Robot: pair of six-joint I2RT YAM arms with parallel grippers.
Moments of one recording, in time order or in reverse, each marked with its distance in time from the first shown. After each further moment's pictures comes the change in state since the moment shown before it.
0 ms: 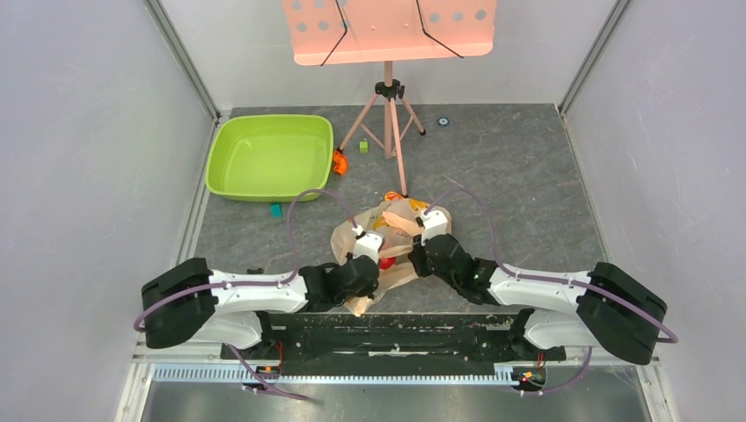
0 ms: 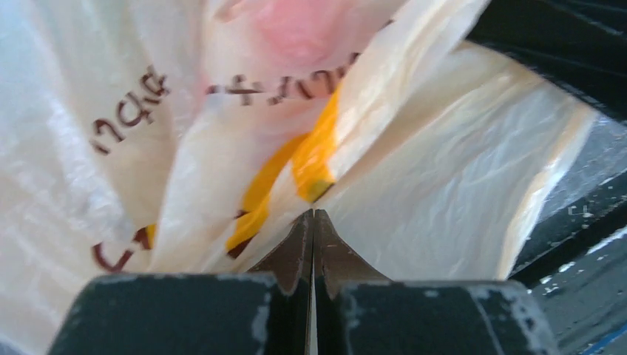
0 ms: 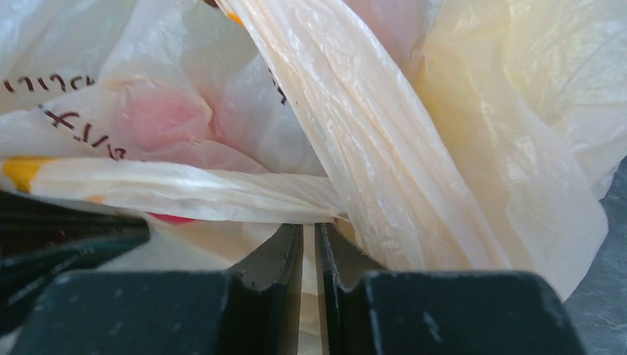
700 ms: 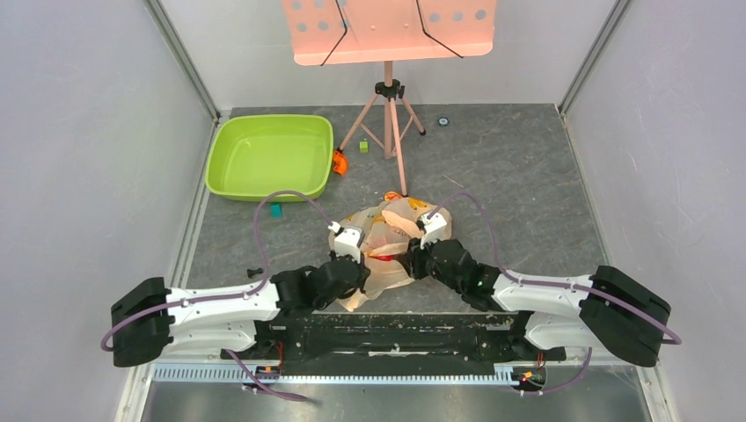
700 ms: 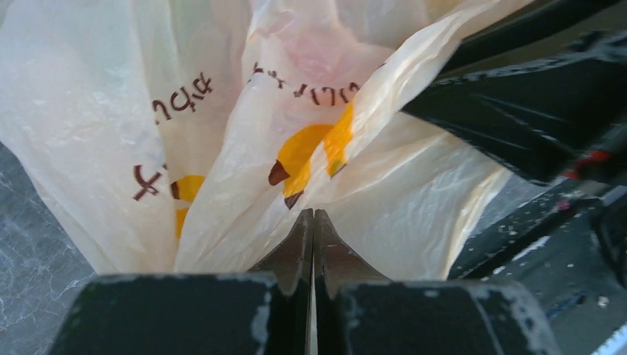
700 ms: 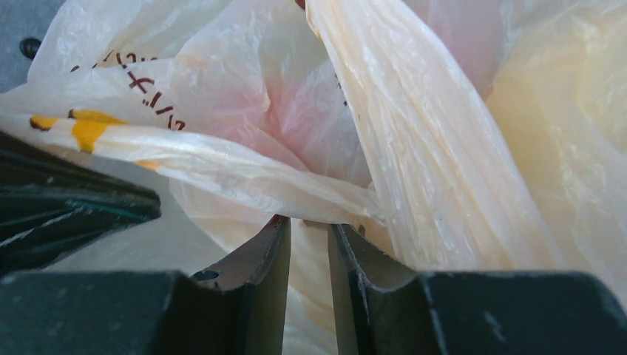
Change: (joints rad) left arm 0.000 -0.240 -0.101 -0.016 -0.071 -0.074; right arm 0.025 -0.047 -0.107 0.221 -0.108 -0.015
